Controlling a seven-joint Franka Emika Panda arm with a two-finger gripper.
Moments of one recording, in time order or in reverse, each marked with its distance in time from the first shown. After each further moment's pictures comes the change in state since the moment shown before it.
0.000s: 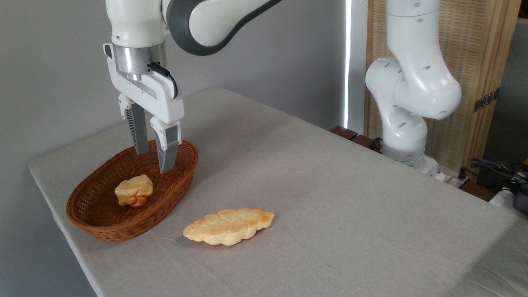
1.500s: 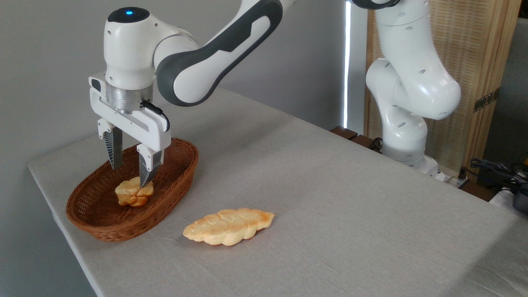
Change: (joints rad) arm -0.023 0.159 -0.087 -0.027 -0.077 0.289 -0.239
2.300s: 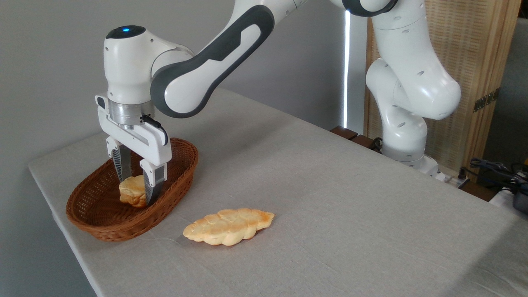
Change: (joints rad) arm 0.000 0.054 -0.005 -0.001 0.165 -0.003 0.000
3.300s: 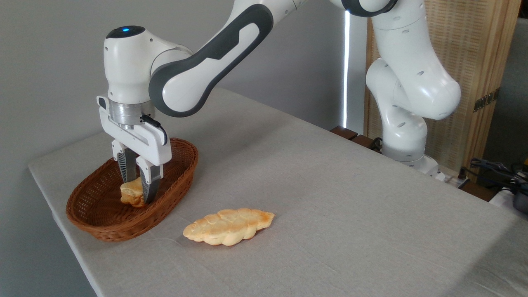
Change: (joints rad) arm -0.002 0.001 -0.002 0.000 0.025 -0.008 0.000
